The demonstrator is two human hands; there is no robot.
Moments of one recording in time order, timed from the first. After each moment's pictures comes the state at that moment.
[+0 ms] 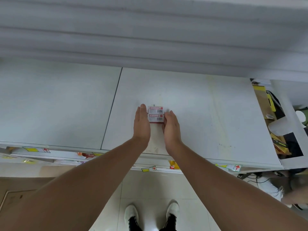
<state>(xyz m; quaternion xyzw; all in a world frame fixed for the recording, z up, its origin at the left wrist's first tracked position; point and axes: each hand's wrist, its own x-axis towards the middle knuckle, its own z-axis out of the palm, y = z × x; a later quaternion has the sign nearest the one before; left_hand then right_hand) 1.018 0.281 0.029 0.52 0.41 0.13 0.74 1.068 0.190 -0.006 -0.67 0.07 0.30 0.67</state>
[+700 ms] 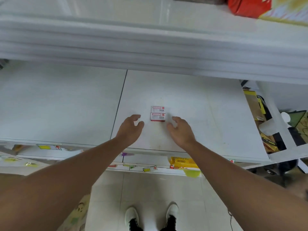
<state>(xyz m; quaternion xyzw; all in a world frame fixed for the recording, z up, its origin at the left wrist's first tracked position) 0.941 0.328 0.063 0.82 0.35 -0.02 0.44 1.058 0.138 0.075 -0.90 -0.16 0.25 0.32</state>
